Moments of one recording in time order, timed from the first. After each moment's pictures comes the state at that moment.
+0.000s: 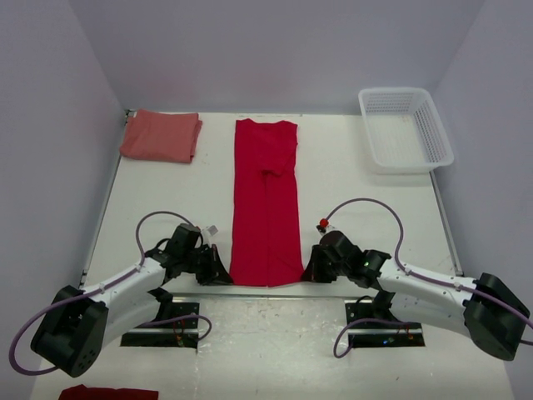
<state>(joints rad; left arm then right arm) -0.46 0.98 0.22 -0.27 0.58 -0.78 0.90 0.98 0.33 -0.24 -0.10 0.94</state>
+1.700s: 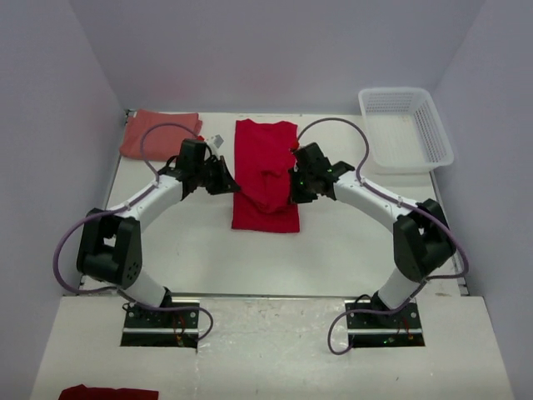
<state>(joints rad) -0.30 1.52 0.99 -0.27 0.44 -0.54 0.61 1.63 1.18 -0.52 -0.08 0.48</state>
